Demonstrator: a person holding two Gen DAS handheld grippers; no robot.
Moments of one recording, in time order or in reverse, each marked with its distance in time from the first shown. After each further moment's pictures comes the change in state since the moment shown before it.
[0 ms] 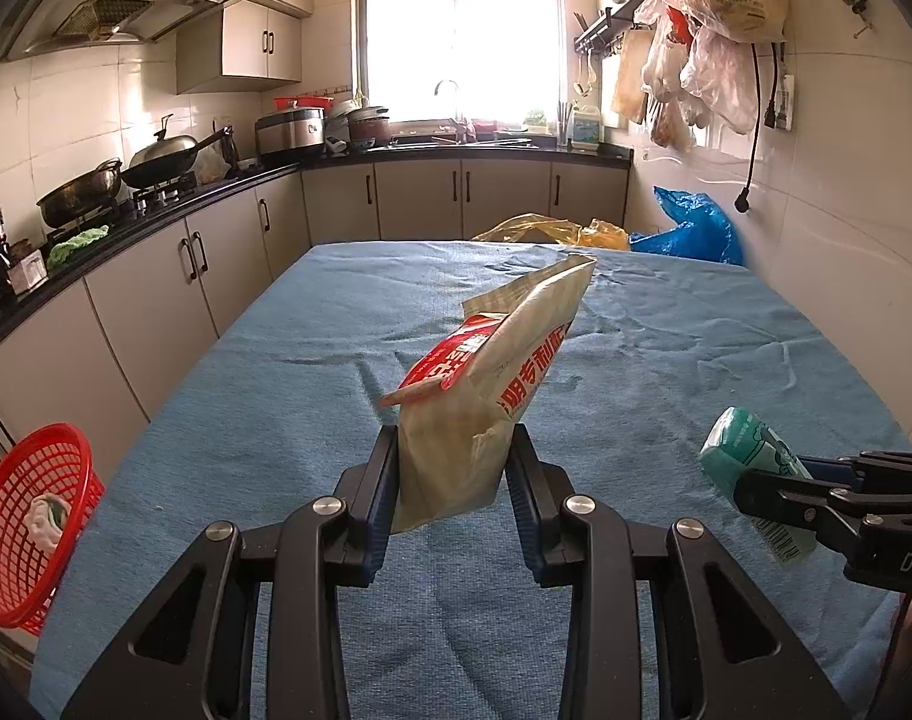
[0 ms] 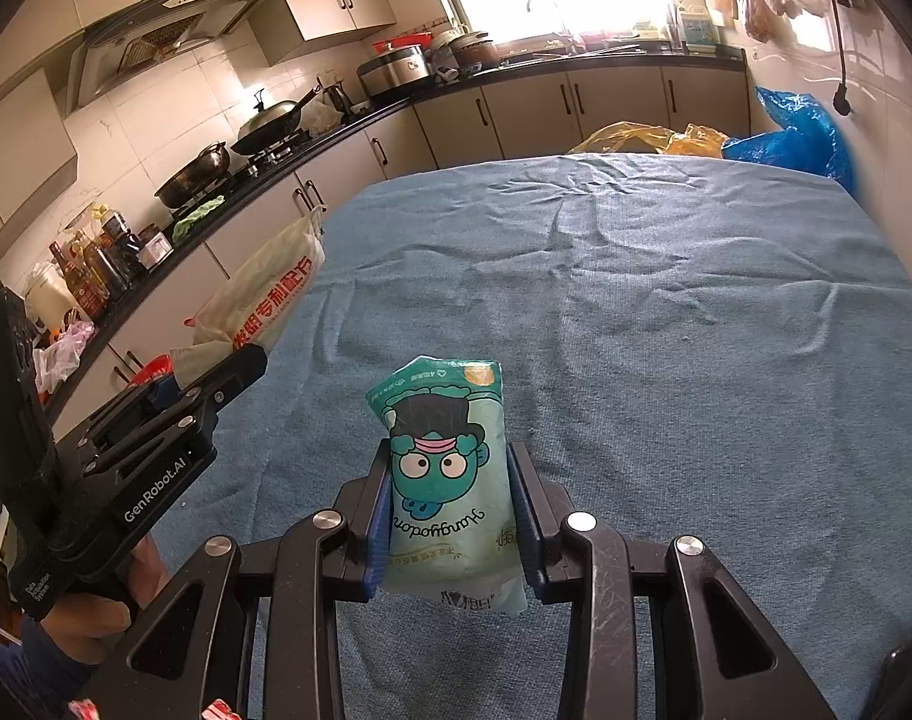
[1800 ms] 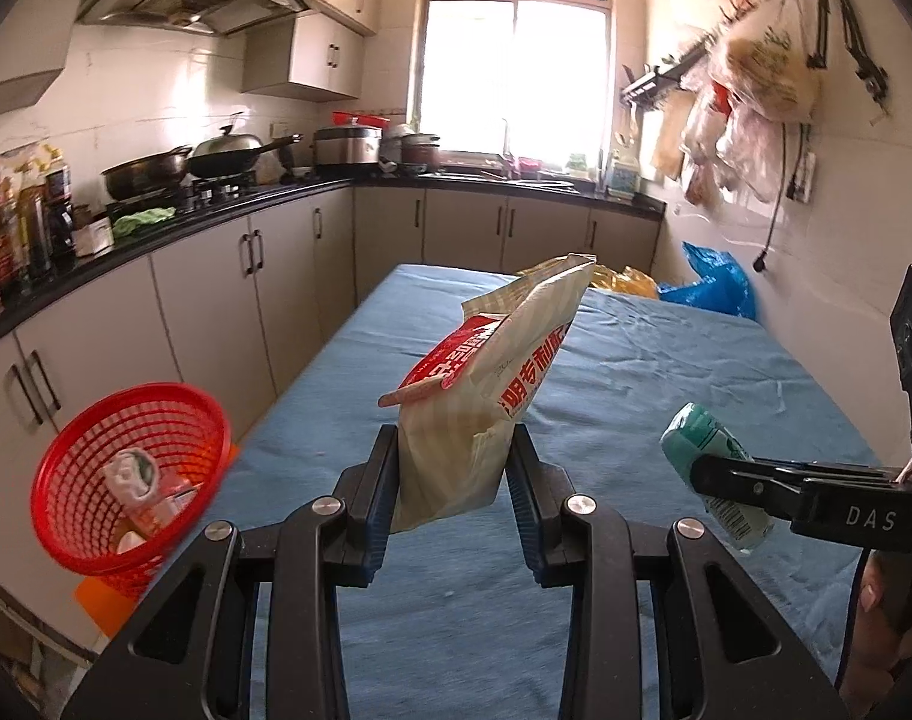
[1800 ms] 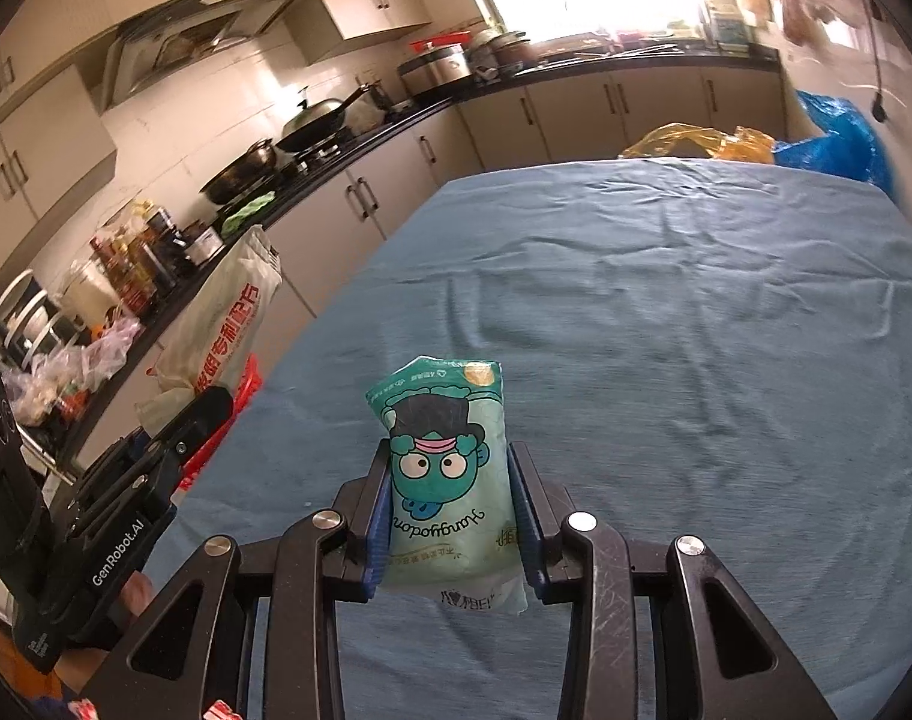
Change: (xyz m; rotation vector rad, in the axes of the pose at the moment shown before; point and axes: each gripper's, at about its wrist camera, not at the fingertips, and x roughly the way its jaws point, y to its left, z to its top) left arm -0.093 0.086 -0.027 -0.119 -0.079 0.041; right arm -0.005 0.099 -0.009 -0.009 0.009 0.094
